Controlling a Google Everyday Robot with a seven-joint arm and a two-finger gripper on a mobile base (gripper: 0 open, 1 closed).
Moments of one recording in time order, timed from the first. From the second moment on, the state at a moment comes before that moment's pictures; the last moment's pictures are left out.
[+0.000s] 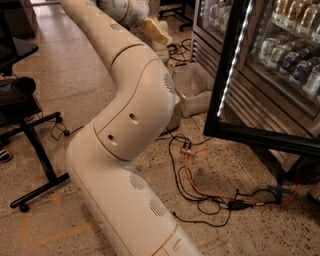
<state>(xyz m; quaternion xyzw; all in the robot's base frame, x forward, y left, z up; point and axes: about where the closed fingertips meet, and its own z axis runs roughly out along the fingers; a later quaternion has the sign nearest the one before) 0.846 -0.038 0.971 0.60 -0.58 0.52 0.14</state>
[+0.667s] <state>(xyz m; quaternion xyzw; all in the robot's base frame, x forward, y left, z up) 0.847 -0.043 0.970 0.60 -0.59 0.52 0.14</state>
